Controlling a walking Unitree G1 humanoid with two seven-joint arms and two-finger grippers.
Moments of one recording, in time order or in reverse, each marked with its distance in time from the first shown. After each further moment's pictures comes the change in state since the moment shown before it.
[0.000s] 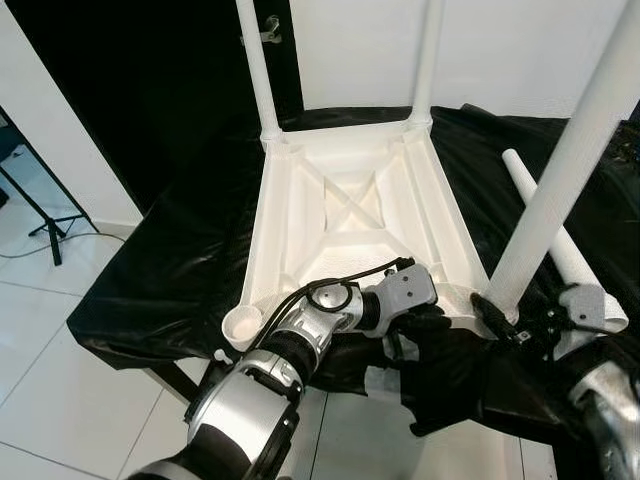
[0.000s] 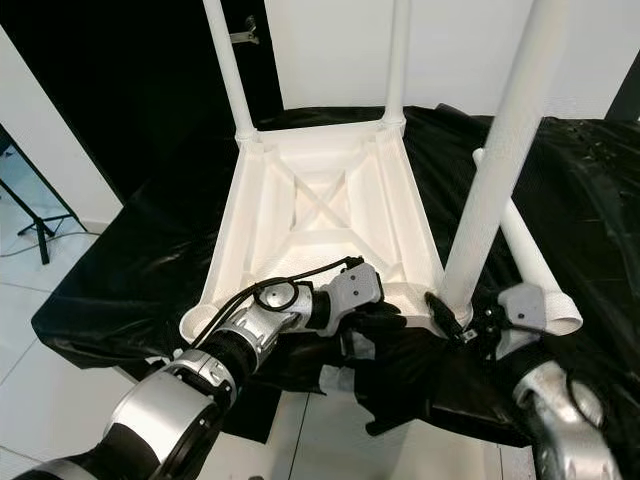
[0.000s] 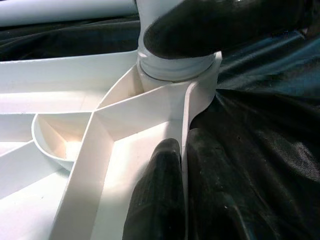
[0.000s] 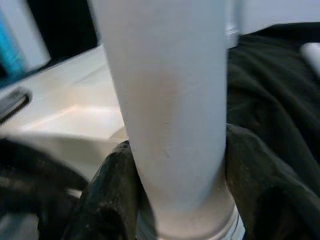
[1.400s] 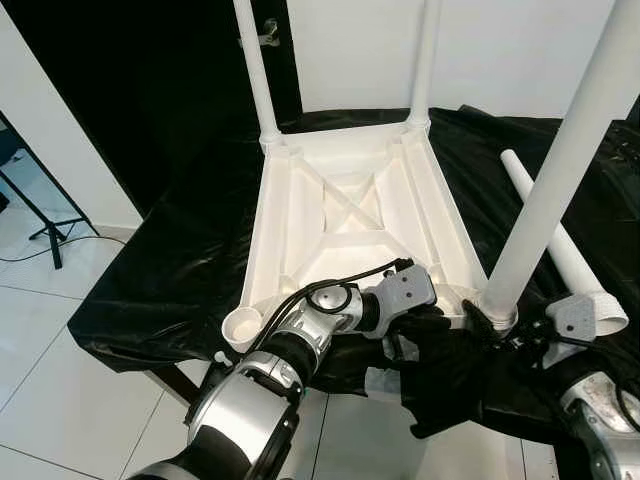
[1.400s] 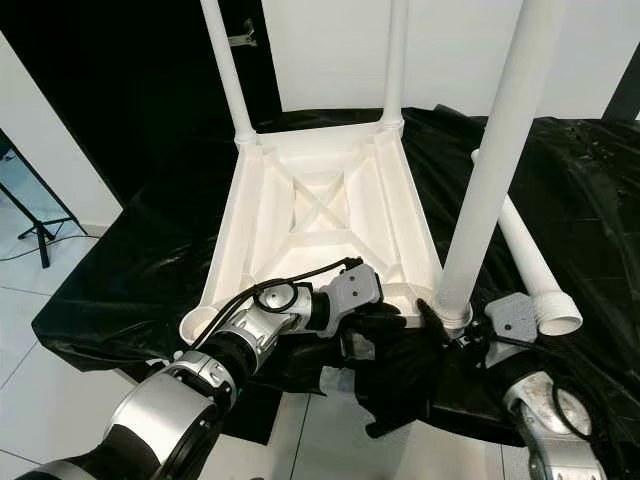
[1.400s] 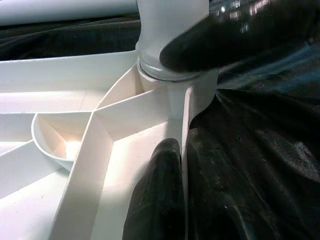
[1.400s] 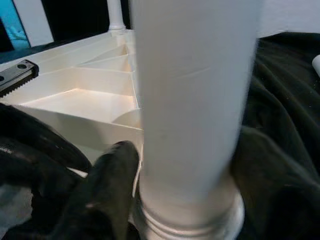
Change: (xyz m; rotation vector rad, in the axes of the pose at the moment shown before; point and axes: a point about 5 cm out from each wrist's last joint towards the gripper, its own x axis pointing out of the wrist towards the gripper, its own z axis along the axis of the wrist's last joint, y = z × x) left arm -0.001 0.001 0.000 -0.002 0.001 0.002; right arm 0.002 -0.011 0.004 -0.143 0.025 0.129
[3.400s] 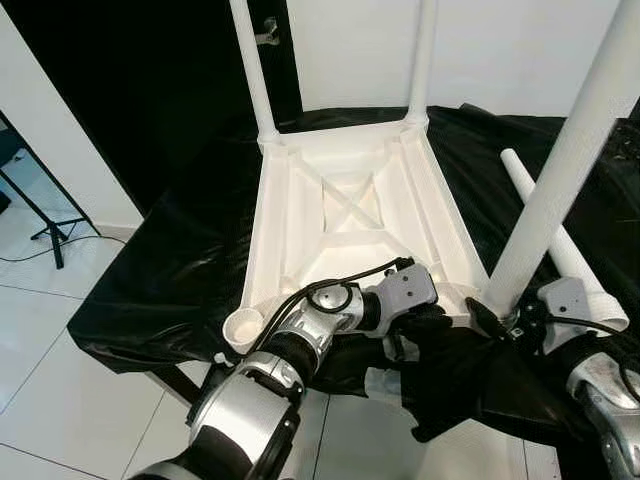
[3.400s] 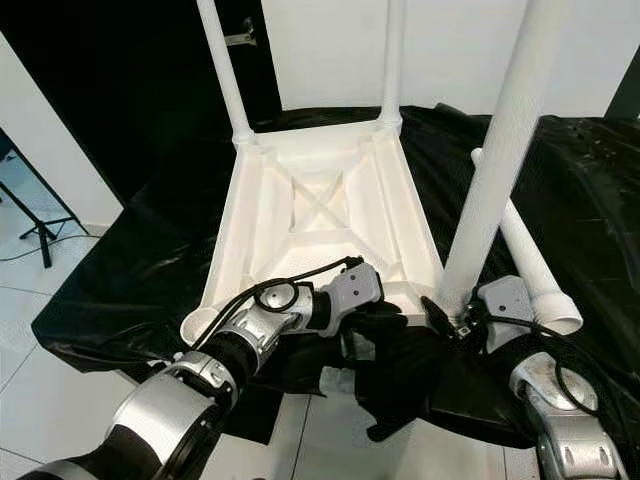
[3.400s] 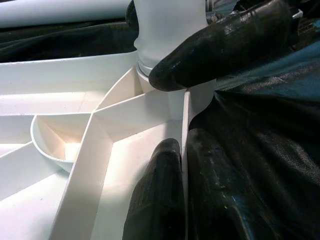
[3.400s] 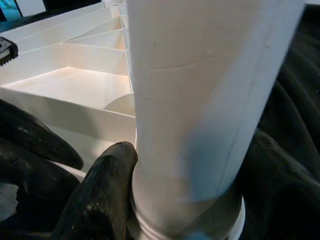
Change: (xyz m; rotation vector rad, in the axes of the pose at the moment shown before) left arm 0.000 -0.003 -0.004 -0.010 -0.002 0.000; right arm 0.012 -0.005 0.006 -0.012 0.114 0.008
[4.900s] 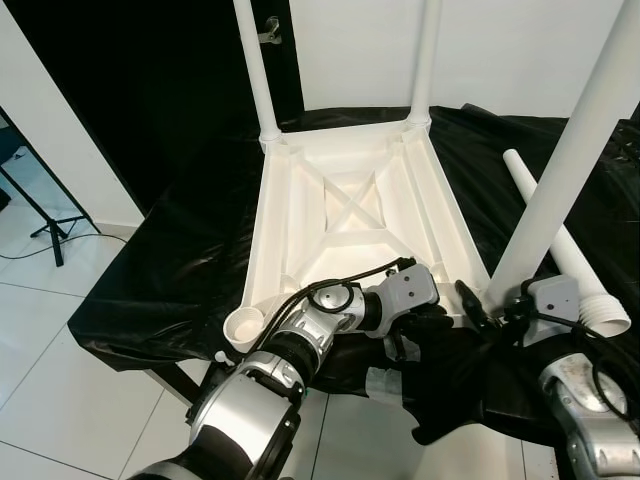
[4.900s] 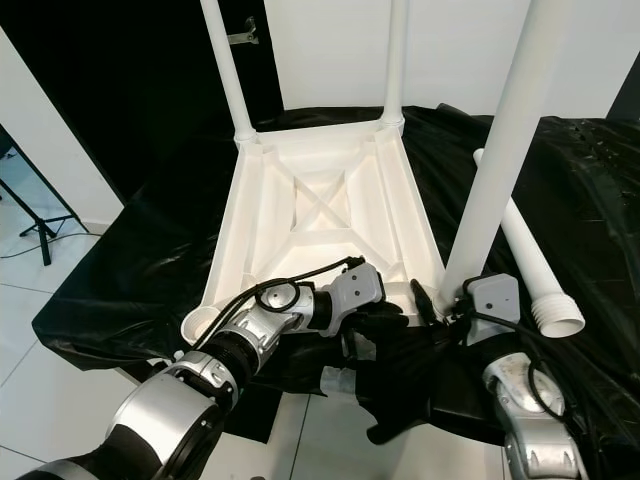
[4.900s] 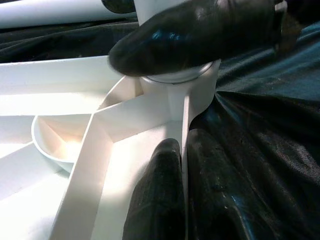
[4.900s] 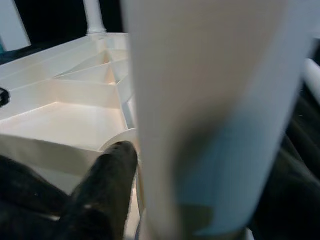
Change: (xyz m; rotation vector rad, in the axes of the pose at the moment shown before) left arm 0.000 0.002 0.003 0.009 -0.004 0.002; right arm 0.010 0.010 0.007 0.005 -0.097 -0.084
